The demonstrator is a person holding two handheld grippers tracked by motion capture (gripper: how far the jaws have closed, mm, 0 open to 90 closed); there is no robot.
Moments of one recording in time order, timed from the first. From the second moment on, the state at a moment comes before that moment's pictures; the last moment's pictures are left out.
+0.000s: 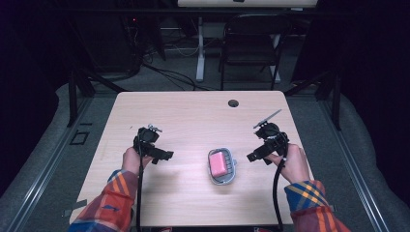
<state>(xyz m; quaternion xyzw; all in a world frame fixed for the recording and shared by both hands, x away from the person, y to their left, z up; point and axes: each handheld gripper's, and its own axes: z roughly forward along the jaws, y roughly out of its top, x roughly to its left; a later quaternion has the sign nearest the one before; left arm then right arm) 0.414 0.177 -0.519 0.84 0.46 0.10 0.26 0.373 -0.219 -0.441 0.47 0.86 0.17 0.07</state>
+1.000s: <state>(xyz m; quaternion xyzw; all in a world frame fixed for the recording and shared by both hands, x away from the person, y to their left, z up) 0.414 0.174 -0.521 0.85 0.46 0.09 0.26 0.317 -0.323 -0.509 0.50 0.84 0.19 0.08</state>
